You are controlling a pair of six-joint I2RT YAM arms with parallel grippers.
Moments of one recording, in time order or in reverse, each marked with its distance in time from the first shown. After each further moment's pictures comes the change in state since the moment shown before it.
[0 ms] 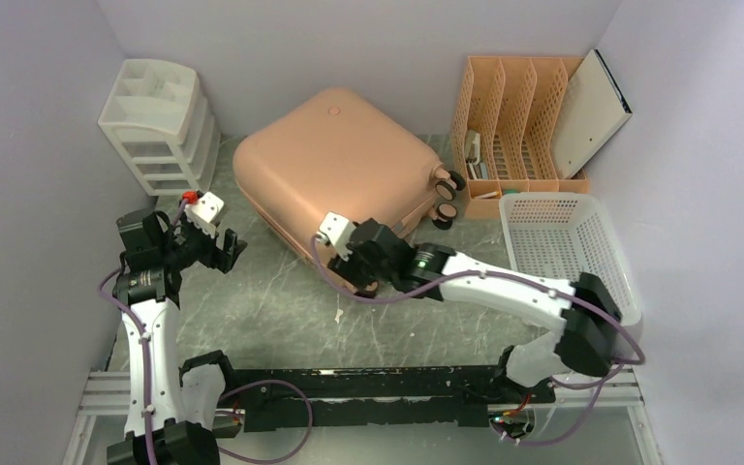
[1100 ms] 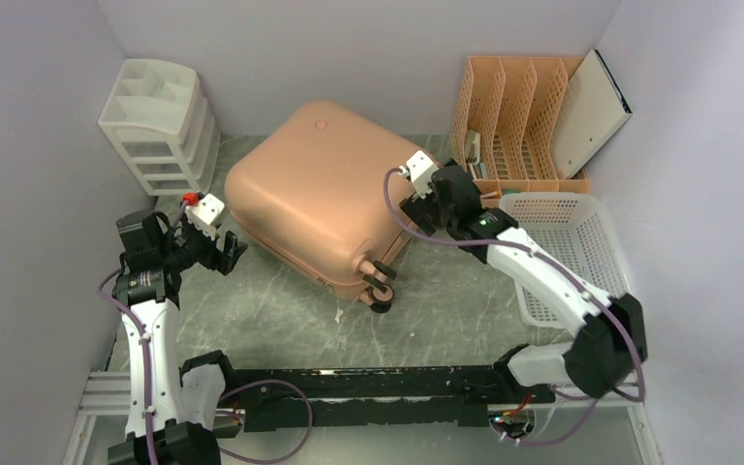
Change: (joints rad) left arm 0.005 -0.003 0.000 -0.019 0.026 0.019; right arm -0.500 -0.235 -0.097 -0.019 0.087 -0.309
